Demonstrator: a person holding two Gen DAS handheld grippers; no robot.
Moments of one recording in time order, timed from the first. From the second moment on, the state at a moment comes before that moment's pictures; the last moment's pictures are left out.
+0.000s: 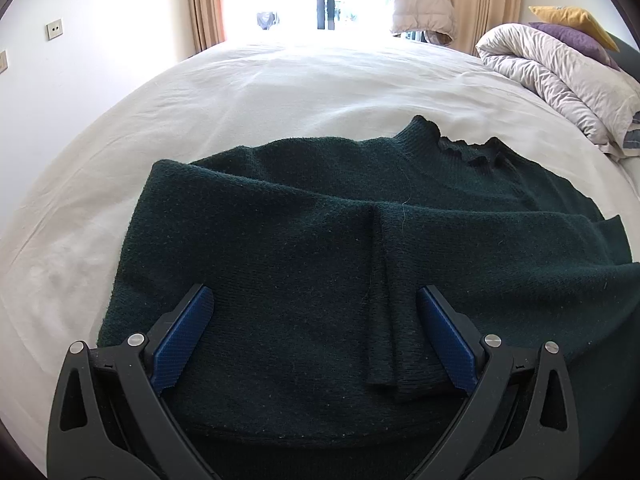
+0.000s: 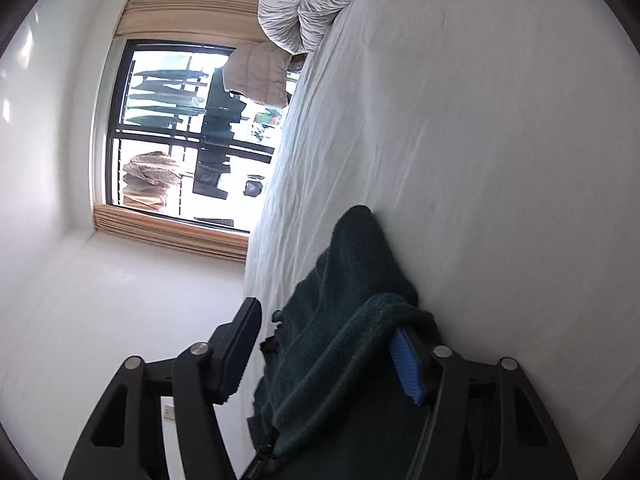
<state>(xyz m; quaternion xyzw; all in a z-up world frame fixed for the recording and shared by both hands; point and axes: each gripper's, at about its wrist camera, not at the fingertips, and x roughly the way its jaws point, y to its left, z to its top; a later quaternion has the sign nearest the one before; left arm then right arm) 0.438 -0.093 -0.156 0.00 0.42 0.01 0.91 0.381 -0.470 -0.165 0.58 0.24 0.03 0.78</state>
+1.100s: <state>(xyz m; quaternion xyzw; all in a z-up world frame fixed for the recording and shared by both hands) 0.434 -0.081 -0.155 -0.03 0.40 -0.01 0.92 0.476 -0.478 -0.157 0.35 0.39 -0.05 0.85</state>
